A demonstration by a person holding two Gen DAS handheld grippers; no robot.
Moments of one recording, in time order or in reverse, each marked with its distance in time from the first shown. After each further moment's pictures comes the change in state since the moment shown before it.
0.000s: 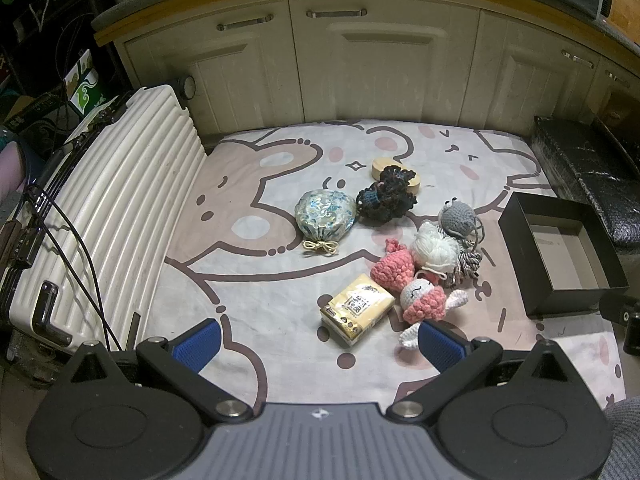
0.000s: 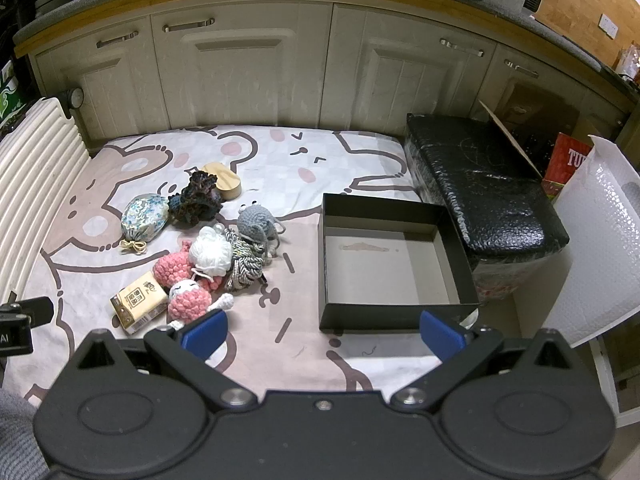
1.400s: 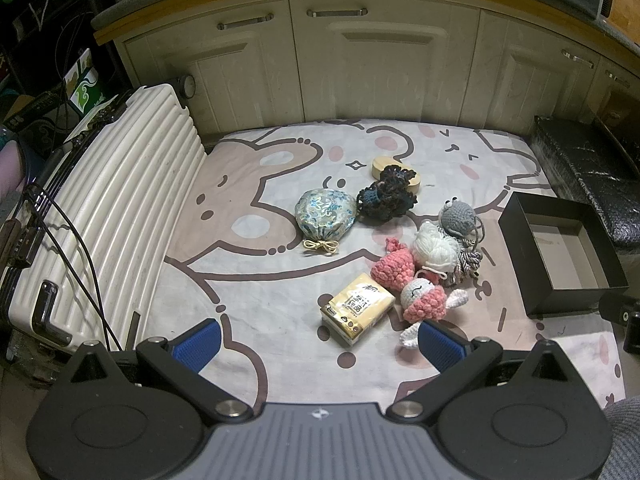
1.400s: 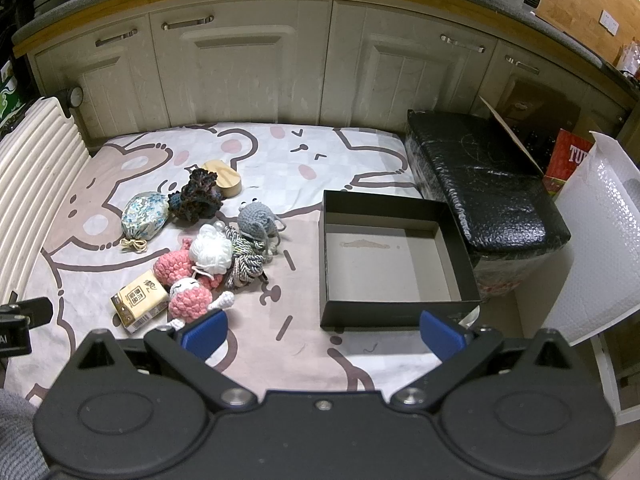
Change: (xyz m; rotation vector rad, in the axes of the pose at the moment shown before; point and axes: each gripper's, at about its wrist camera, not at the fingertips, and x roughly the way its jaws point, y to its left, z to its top) left arm 0.000 0.000 0.000 -0.001 0.002 -0.001; right arm 0.002 0.001 -0.001 0.006 0.010 -0.004
